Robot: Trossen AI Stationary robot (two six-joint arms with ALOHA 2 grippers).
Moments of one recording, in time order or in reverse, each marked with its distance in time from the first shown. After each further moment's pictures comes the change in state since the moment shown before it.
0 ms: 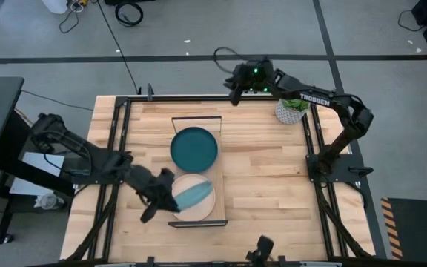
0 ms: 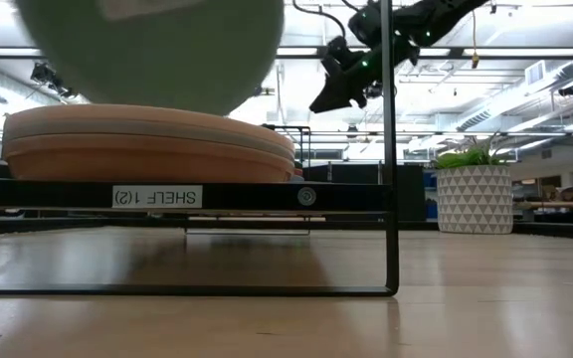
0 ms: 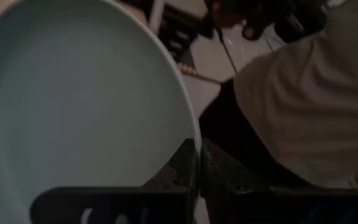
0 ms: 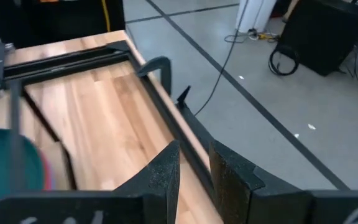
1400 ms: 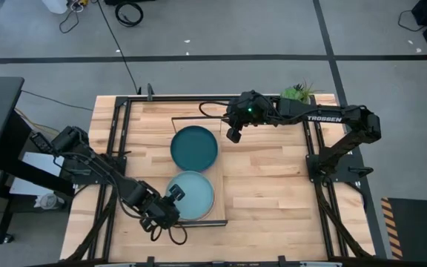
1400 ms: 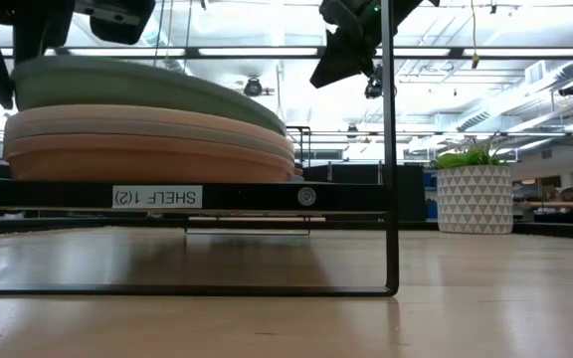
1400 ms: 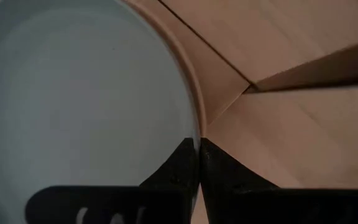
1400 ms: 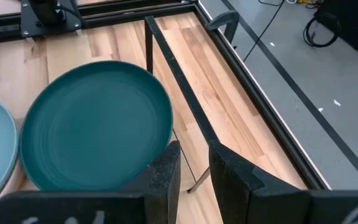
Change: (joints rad) left arm -0.145 0.417 0.221 -0.594 -0.249 0.824; right arm 0.411 -0.110 0.000 -0.315 0.302 0.139
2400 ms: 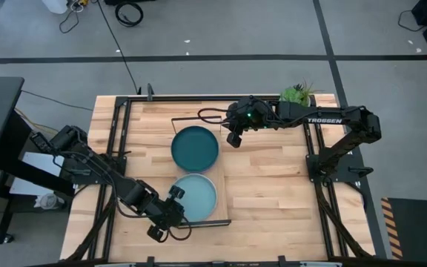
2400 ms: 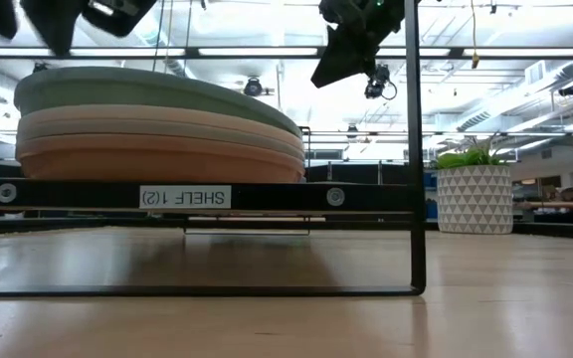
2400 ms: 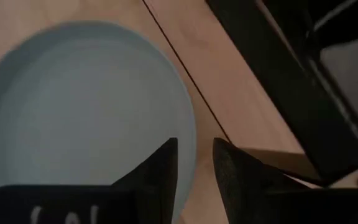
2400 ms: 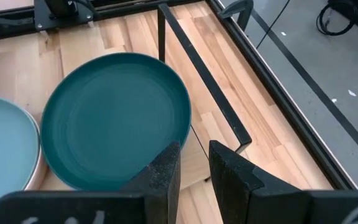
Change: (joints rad) left arm -0.006 -0.020 0.004 0.158 0.002 -0.330; right arm 0.043 0.002 0.000 -0.036 -0.002 0.055
